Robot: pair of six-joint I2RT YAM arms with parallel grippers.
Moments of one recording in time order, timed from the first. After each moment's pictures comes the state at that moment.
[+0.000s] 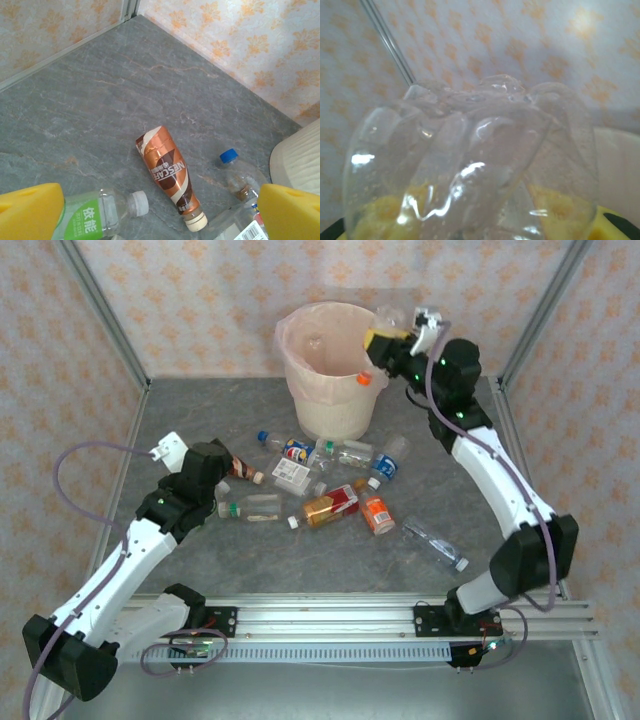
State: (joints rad) left arm -0.38 0.96 0.89 -0.65 -0.70 -0.88; right arm 0.29 1.54 1.50 0.20 -0.44 0.44
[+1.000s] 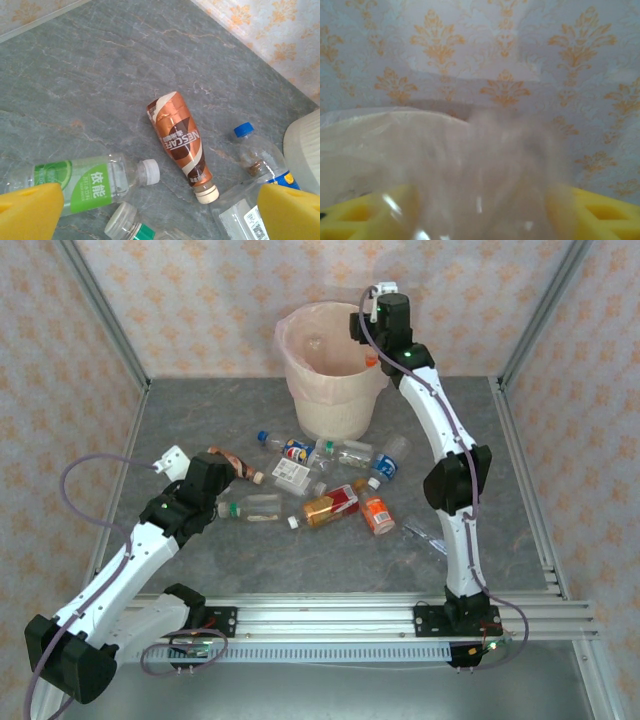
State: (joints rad) left arm -0.38 0.94 0.82 -0.71 -0.63 -0.99; right arm 0.34 2.28 2.49 -0.48 0.16 0.08
